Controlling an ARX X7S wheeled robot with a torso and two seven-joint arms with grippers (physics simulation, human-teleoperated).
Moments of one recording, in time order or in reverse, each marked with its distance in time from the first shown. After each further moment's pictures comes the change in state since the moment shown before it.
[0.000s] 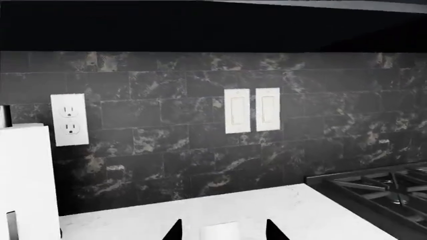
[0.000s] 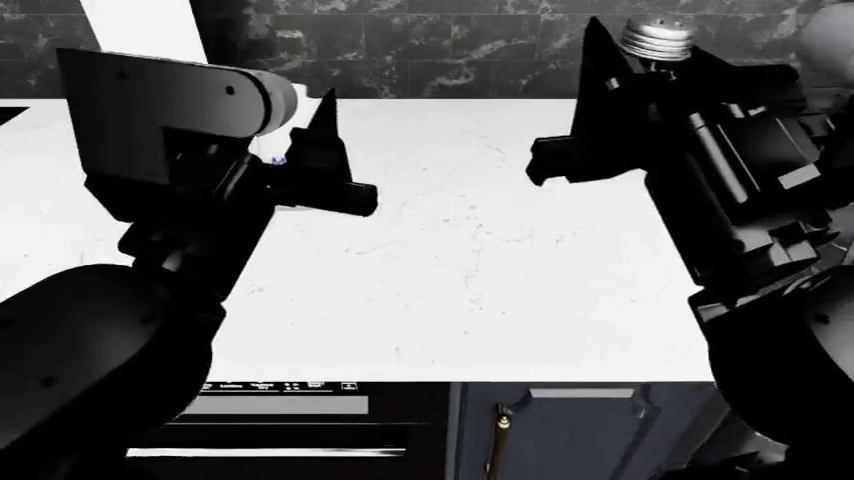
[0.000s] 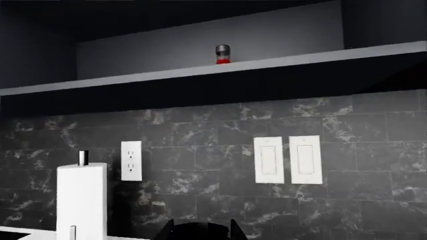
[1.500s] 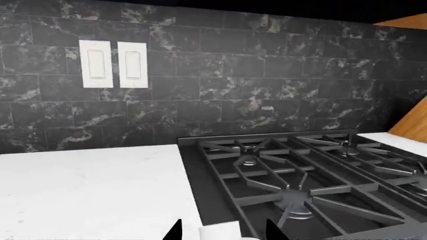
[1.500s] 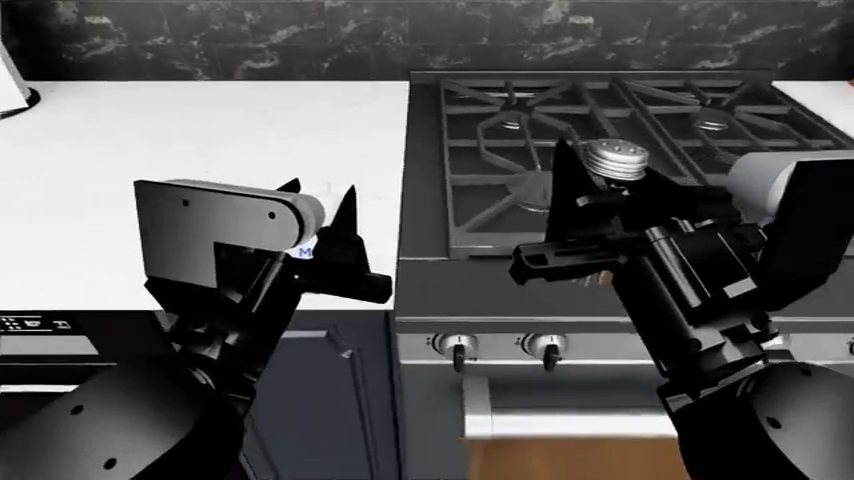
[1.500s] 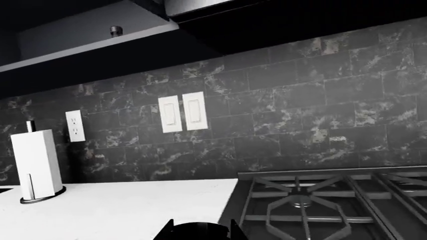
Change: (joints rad) left arm 0.290 -0.050 0.089 0.031 0.029 0.205 -0.004; right arm -0.277 0.051 0.032 -0.022 0.262 -0.118 0.169
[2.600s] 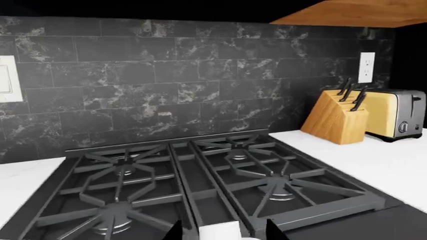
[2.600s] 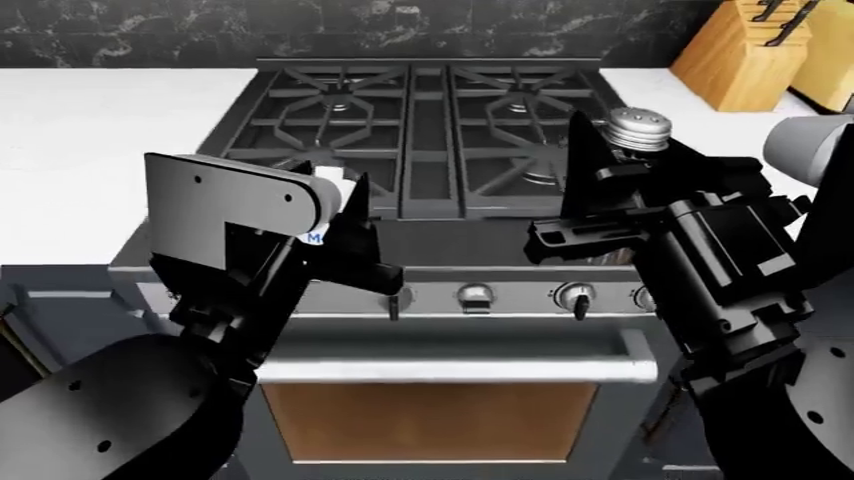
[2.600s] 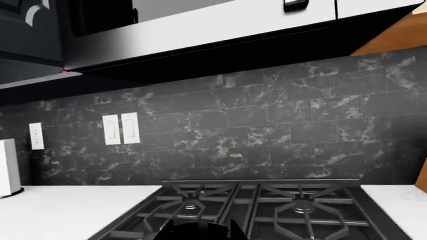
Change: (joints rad) left arm -0.094 -0.024 0.026 -0.014 -0.084 -0.049 -0.044; right arm 0.083 0.084 -0.004 0.037 0.159 -0.020 0.121
